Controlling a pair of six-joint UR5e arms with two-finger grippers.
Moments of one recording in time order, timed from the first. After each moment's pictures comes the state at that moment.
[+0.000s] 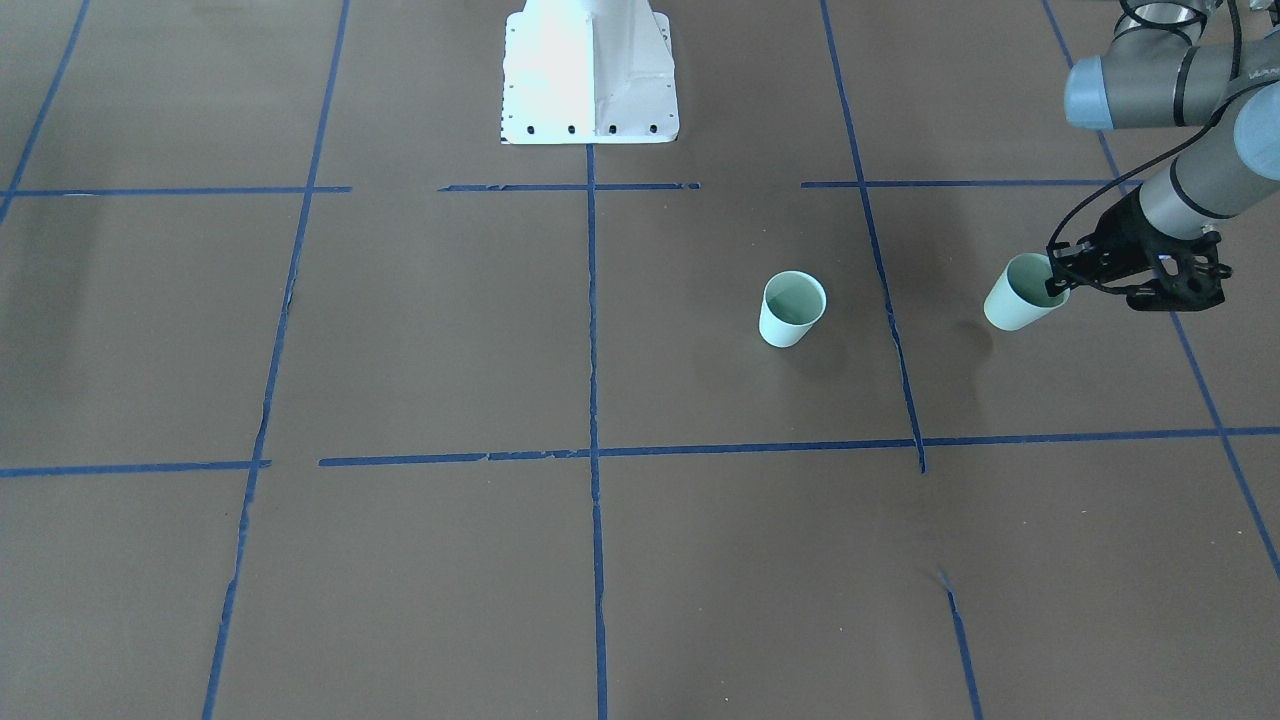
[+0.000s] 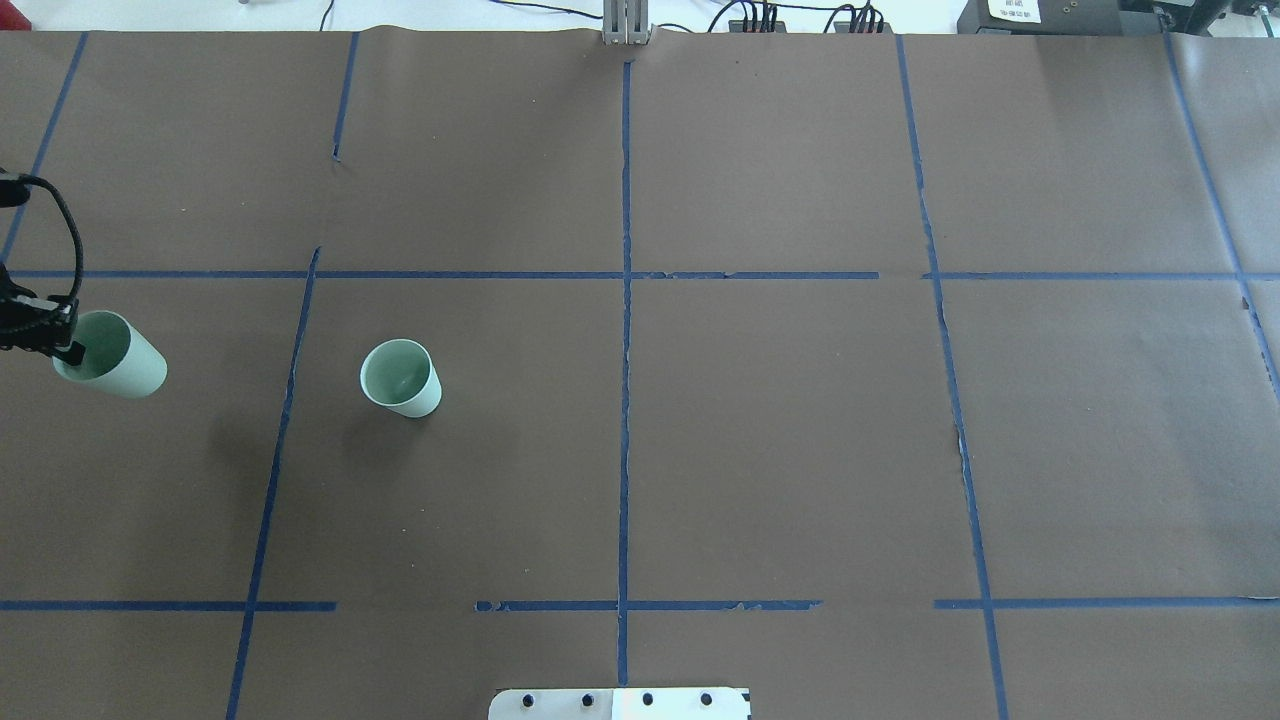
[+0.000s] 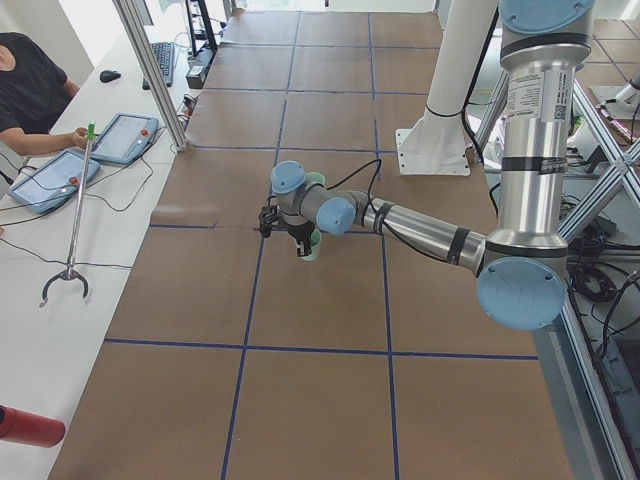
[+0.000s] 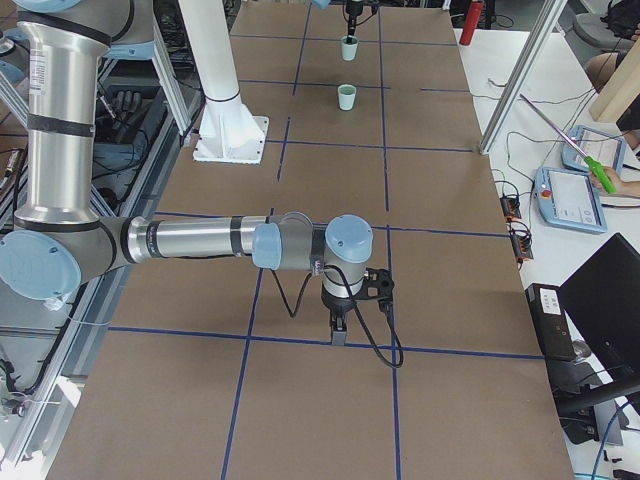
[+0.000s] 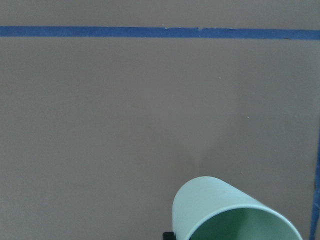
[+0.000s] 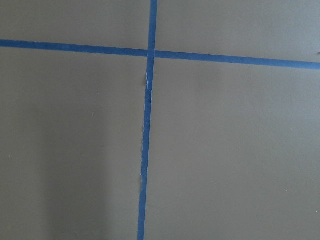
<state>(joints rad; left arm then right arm) -1.10 -1.58 -1.92 -1.60 -2.33 -0.65 1.55 -1.70 1.79 -1.68 2.26 -0.04</state>
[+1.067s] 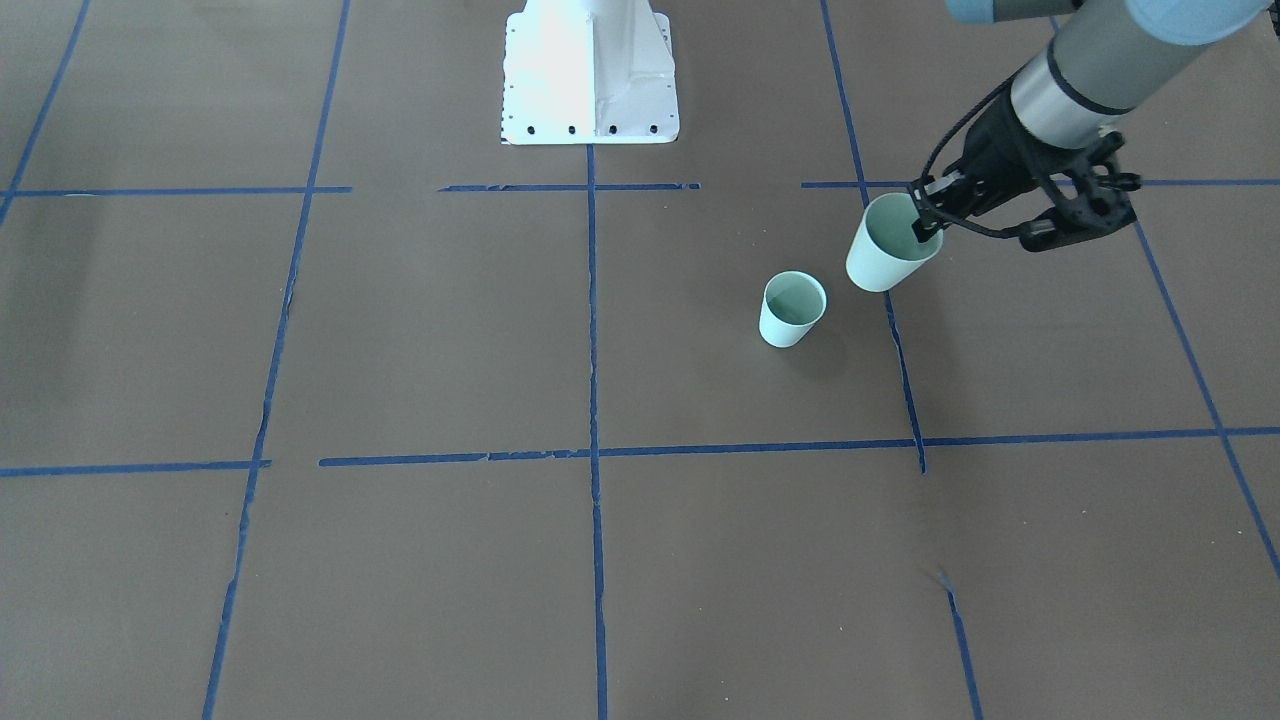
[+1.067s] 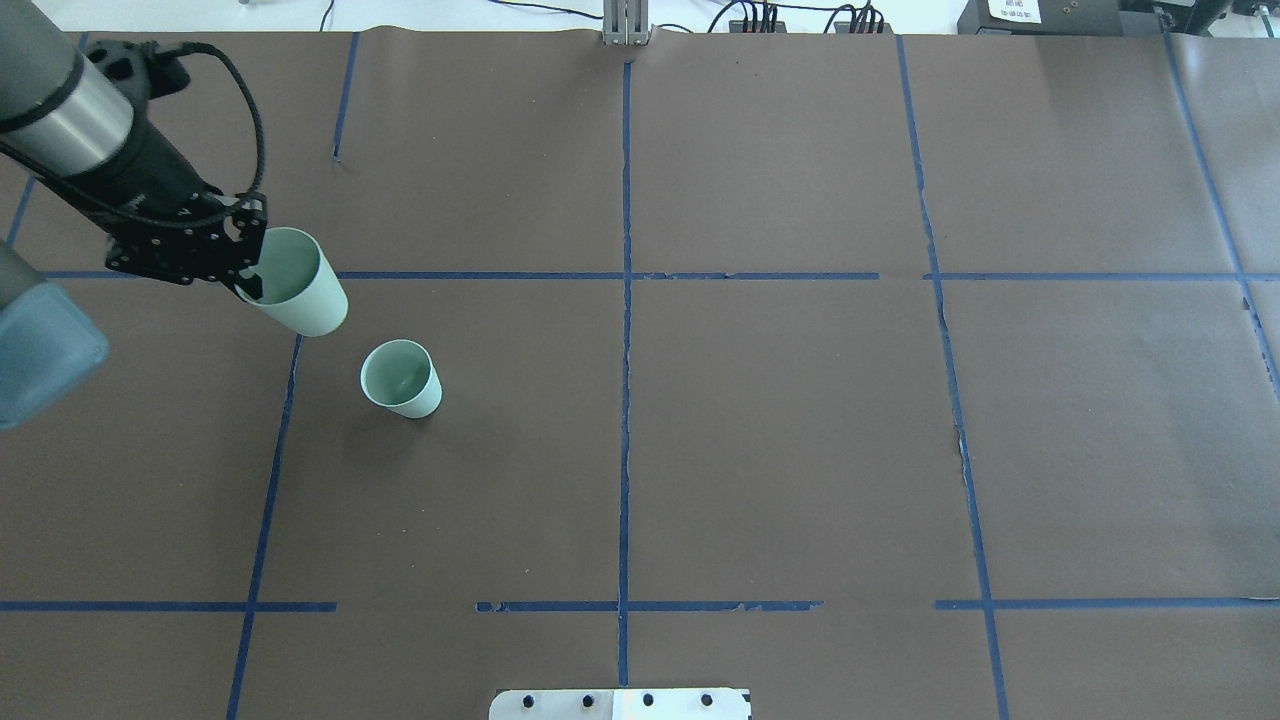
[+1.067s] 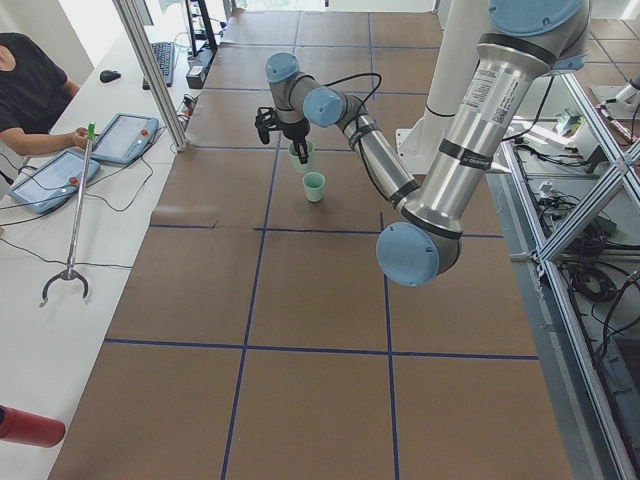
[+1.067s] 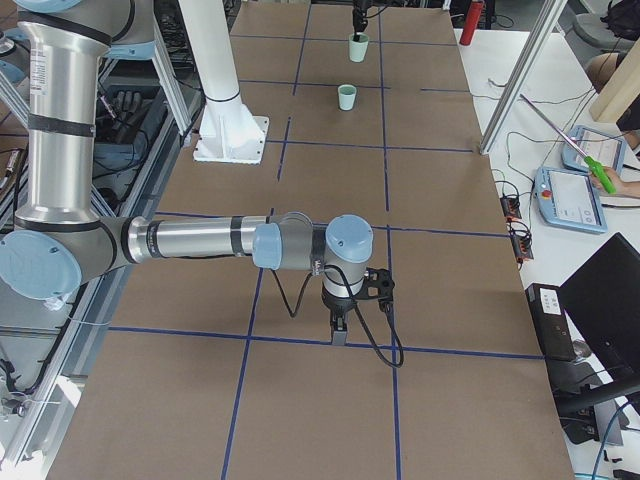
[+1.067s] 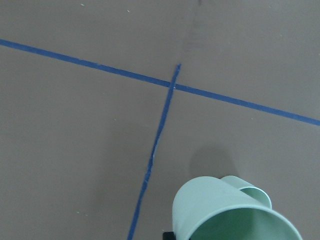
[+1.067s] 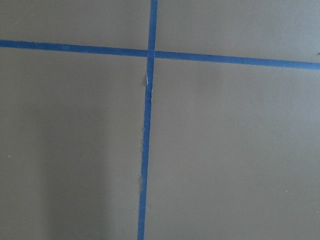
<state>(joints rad) -0.95 -1.98 -2.01 -1.30 -2.35 -1.09 1.55 -1.70 1.79 -1.68 2.26 -0.04</state>
